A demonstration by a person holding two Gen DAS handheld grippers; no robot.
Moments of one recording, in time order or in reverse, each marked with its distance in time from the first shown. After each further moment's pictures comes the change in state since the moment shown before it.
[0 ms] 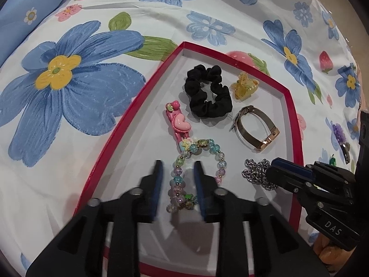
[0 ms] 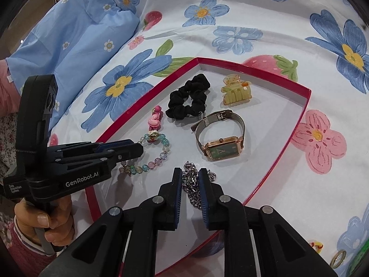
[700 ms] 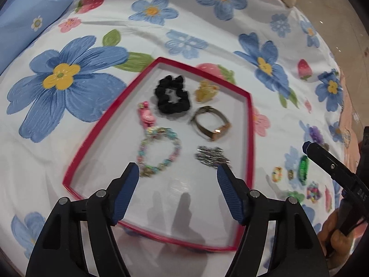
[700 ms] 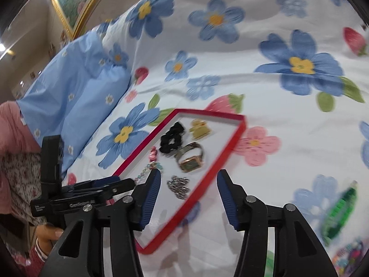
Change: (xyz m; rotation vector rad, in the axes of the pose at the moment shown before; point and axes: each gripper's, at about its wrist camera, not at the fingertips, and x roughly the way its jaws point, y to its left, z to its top) left arm -0.058 -0.039 -0.028 -0.004 -0.080 -0.077; right arm -0.117 -0.040 -0.031 0.158 -0.279 -0.002
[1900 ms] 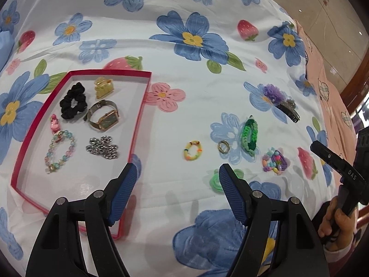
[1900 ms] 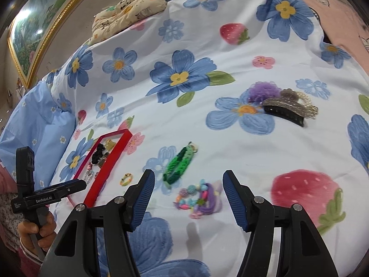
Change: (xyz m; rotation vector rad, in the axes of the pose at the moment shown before) left arm -0.001 -0.147 -0.032 0.256 0.043 -0.095; right arm -0.171 -0.149 -0.077 0.245 -0.154 -0.277
